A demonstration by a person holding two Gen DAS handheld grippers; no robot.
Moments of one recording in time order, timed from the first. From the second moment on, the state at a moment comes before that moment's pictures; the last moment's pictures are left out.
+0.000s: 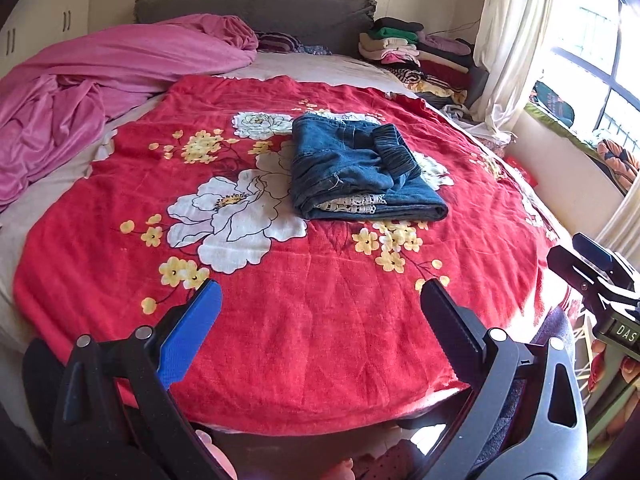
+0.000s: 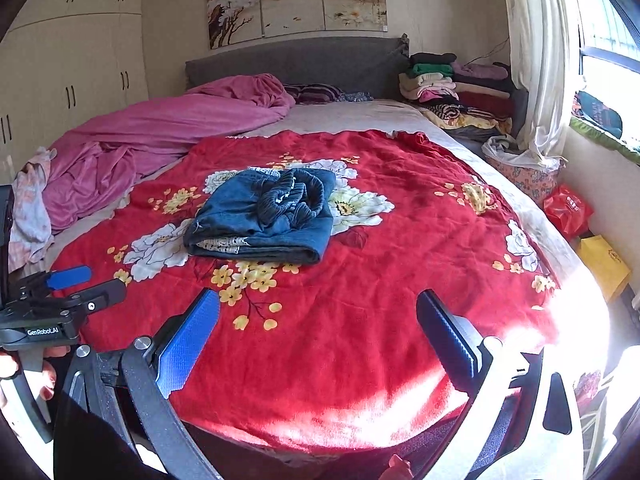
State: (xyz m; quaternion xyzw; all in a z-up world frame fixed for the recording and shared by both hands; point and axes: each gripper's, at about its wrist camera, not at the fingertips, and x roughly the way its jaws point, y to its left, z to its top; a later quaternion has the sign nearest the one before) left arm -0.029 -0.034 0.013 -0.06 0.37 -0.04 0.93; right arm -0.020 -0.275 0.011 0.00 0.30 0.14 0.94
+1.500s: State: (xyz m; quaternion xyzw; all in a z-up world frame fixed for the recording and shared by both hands) left arm -0.027 -0.035 -0.003 -0.06 0.38 -0.03 0.92; right arm -0.016 -0.270 -0.011 0.00 0.32 0.13 0.94
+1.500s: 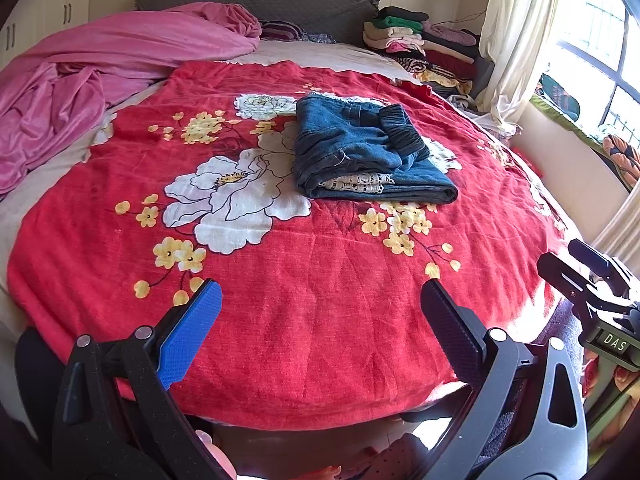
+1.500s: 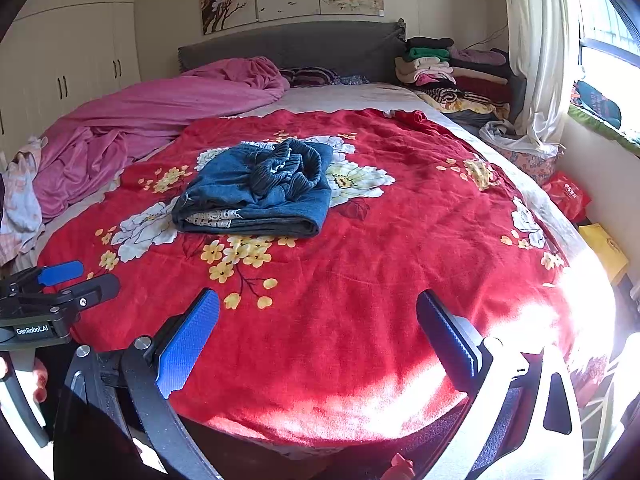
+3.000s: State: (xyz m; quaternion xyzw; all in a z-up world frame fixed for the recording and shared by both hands) left arm -0.032 -0.035 0.002 -0.05 0.38 -0.02 0.92; right arm -0.022 -0.264 -0.007 -0.01 0.32 0.12 0.94
